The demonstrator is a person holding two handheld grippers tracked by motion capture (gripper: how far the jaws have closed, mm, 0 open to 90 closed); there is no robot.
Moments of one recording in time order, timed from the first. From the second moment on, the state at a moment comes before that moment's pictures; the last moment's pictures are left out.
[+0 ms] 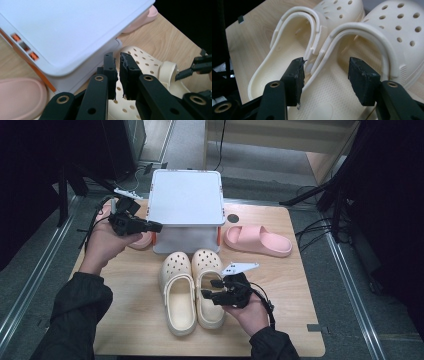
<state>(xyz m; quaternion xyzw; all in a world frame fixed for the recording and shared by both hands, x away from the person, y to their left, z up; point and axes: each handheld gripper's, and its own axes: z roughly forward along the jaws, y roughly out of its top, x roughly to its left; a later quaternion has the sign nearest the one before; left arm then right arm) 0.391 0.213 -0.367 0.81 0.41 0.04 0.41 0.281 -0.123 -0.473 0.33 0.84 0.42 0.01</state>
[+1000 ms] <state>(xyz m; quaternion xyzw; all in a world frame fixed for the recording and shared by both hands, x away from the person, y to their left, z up) 0.427 0.215 -0.374 0.82 0.42 0.04 0.40 0.283 -0.058 -0.497 0.41 0.82 0.39 0.07</state>
